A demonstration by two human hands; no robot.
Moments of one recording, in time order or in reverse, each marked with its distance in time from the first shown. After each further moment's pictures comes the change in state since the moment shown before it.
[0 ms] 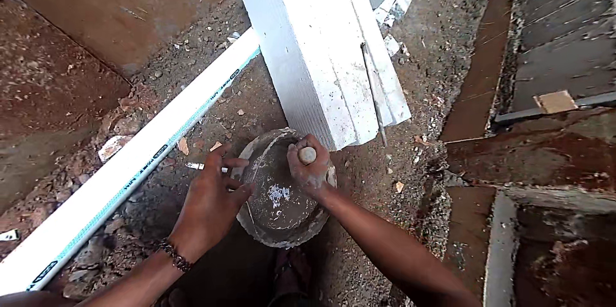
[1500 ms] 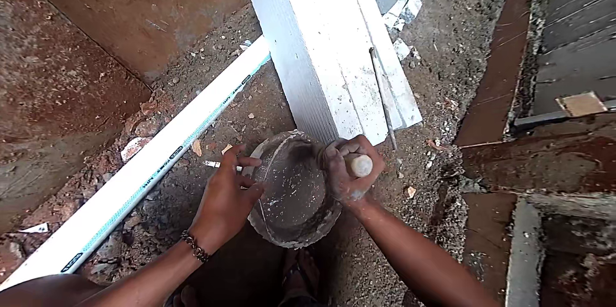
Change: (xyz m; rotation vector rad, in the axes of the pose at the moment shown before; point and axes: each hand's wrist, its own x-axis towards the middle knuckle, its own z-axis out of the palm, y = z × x) left_hand 0.001 0.003 0.003 -0.009 0.001 0.010; right_hand 0.016 -0.041 -0.041 0.357 0.090 -0.301
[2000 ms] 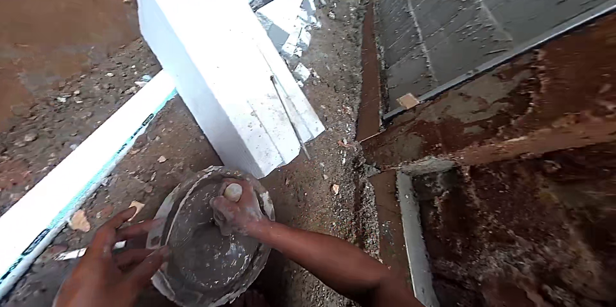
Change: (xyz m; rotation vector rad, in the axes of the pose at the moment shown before) left_hand -0.004 -0.004 -0.007 0.006 -0.068 0.079; right_hand -0.021 0.009 0.012 0.107 -0.131 0.817
